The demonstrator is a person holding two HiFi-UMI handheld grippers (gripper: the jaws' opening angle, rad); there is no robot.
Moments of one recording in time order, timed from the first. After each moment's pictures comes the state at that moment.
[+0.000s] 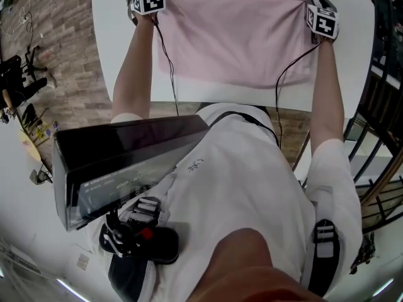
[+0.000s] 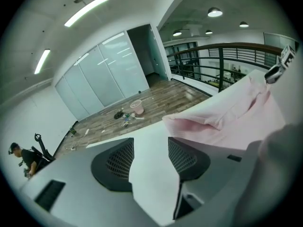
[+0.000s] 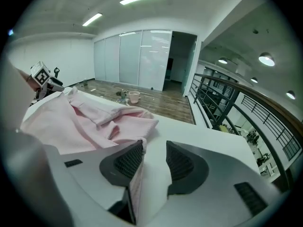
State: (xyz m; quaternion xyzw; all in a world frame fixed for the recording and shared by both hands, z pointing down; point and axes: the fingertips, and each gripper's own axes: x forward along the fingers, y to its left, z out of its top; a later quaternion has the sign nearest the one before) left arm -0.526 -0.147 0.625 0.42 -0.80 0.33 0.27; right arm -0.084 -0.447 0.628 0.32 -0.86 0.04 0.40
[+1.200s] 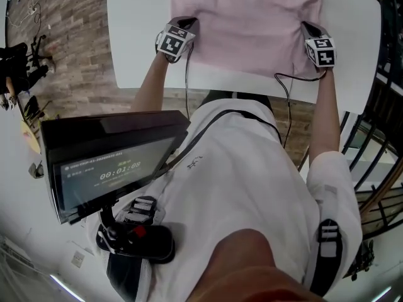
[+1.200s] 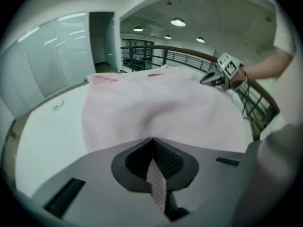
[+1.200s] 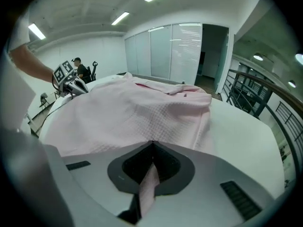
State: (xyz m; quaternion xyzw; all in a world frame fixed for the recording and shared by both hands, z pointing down) left arm -0.327 -0.038 0.711 0.66 -0.58 0.32 0.35; right arm -0.059 -0.294 0.696 0.12 -0.89 0.04 0.43
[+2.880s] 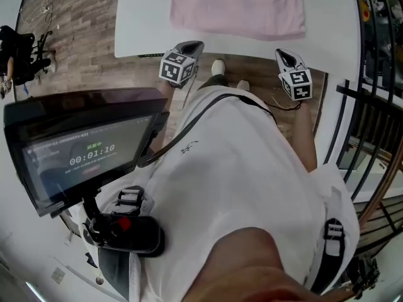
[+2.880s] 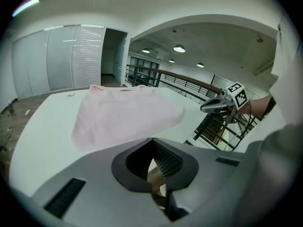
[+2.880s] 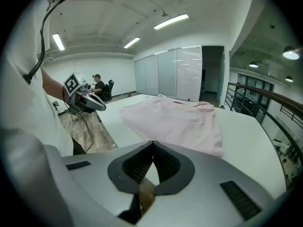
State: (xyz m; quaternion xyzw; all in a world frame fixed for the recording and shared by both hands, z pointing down) left arm -0.187 0.088 0.611 0.68 -0.63 0.17 0.33; right arm 0.014 -0.073 0.596 0.10 -0.94 0.04 0.33
